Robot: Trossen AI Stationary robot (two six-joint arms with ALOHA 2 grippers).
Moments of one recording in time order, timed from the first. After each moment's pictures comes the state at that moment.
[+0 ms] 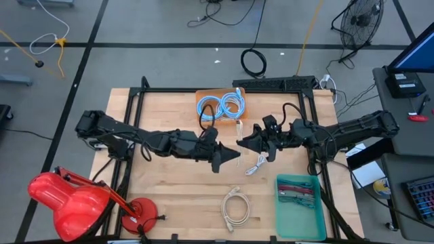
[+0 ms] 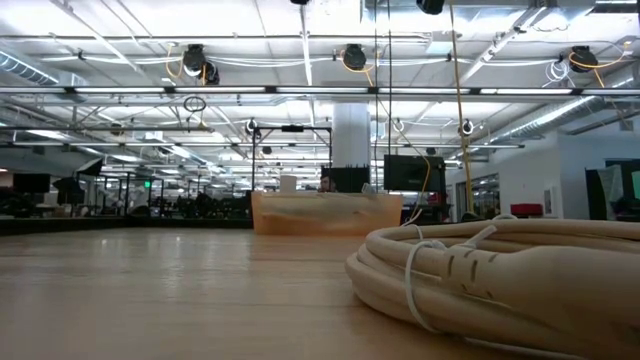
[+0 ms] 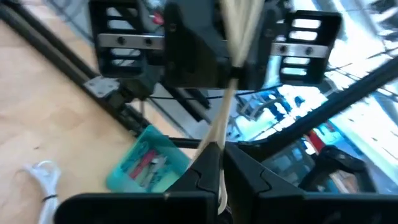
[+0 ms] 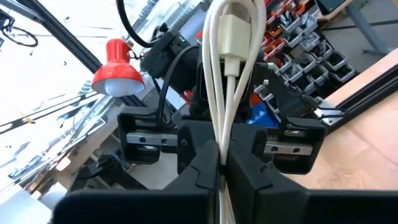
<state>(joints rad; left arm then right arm) -0.21 1.59 1.26 0.25 -0.17 -0.84 0.16 1.12 0.80 0.48 0.02 0.79</state>
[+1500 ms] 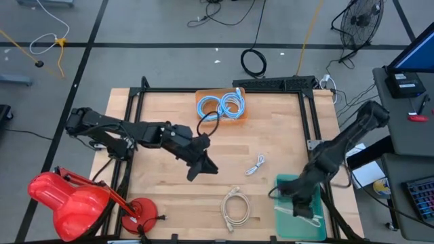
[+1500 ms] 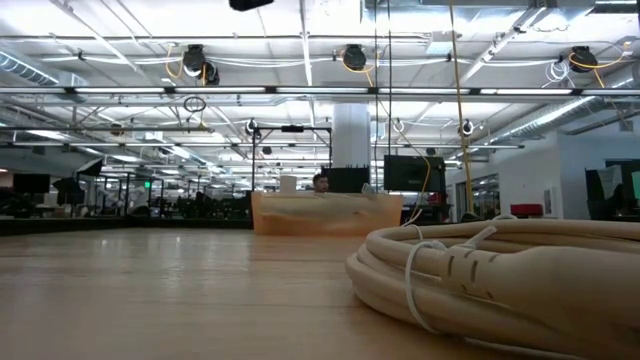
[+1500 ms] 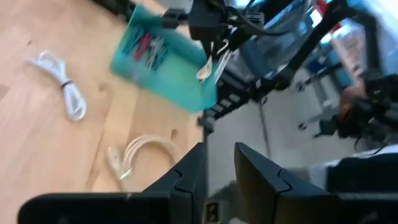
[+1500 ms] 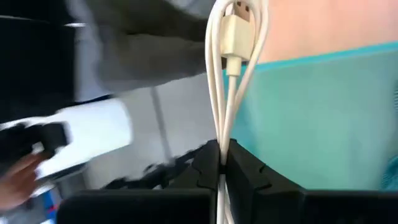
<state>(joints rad) -0.17 1.44 1.26 -0.23 0.26 -0.69 0.74 1.14 0.80 -0.48 -0.44 1.19</state>
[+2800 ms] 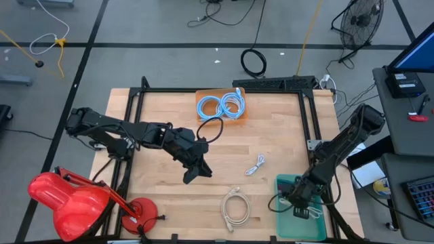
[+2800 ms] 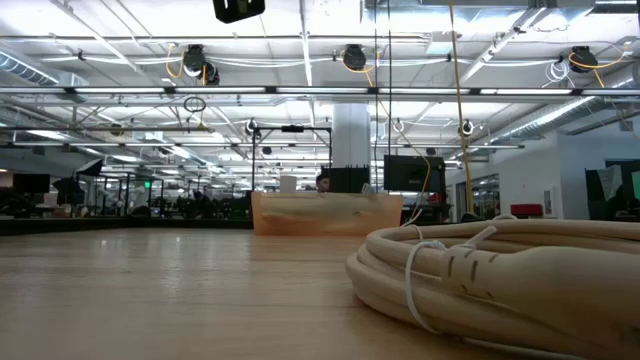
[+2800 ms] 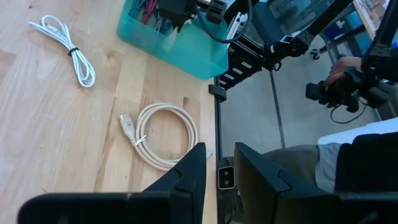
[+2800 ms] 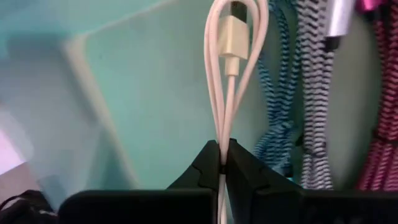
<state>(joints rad) -0.18 1.44 1.26 -0.37 0.31 -0.61 0.85 1.30 0.60 -0.48 -0.31 1.21</state>
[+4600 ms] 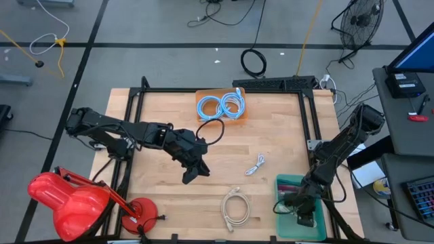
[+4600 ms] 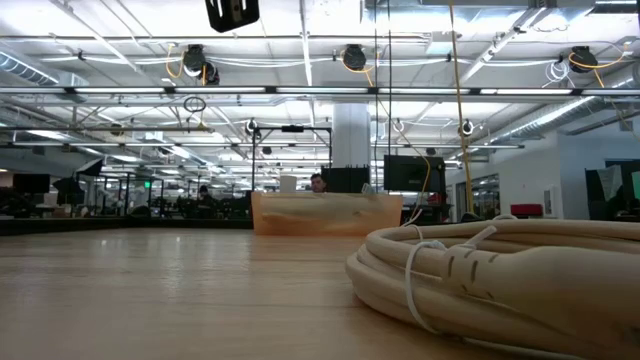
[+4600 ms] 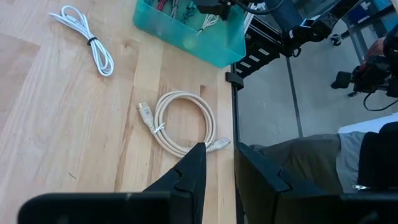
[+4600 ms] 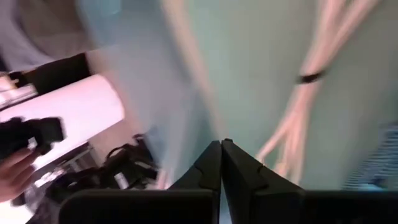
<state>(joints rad) -0.18 1.44 1.26 -0.45 0.29 -0.56 0.90 1.30 0.52 -0.07 -0.53 1.45</state>
